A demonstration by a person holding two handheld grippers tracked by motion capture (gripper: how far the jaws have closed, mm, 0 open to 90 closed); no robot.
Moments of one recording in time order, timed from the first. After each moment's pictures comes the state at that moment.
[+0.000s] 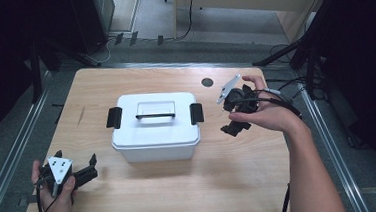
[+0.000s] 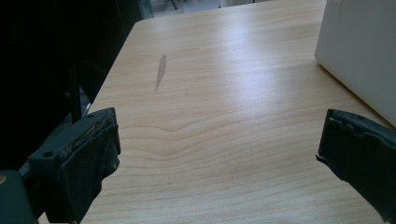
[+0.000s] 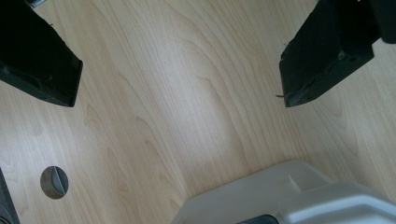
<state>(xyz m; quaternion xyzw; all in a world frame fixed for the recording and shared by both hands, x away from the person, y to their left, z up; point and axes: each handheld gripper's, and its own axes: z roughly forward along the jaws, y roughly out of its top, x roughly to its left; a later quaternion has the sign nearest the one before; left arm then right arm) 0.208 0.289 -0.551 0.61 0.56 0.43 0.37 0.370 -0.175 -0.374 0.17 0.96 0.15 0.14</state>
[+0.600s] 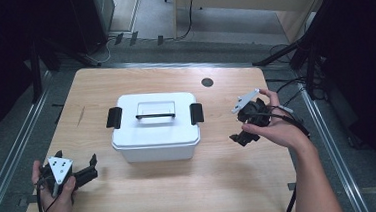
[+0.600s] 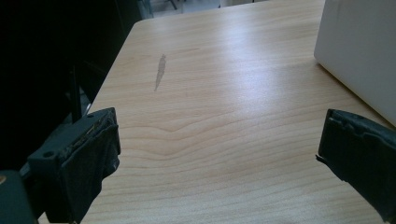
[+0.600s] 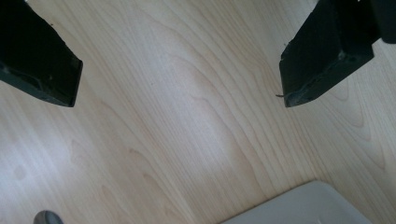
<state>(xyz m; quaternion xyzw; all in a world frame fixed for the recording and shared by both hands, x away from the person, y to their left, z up) 0.207 0.288 -0.551 0.61 0.56 0.43 0.37 0.358 -0.216 -0.414 0.23 0.95 0.19 0.14</state>
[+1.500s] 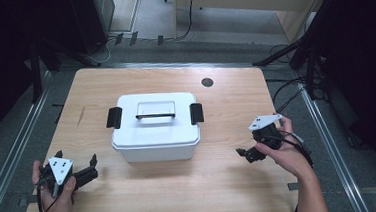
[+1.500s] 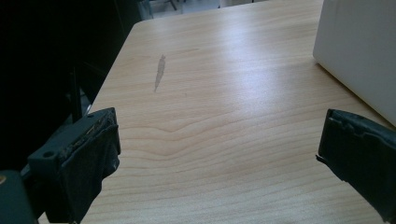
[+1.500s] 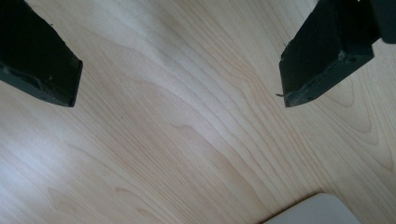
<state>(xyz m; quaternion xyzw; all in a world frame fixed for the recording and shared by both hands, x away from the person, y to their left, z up) 0.207 0.287 -0.551 0.61 0.56 0.43 0.37 0.323 -0.264 -0.472 0.30 0.90 0.29 0.14</state>
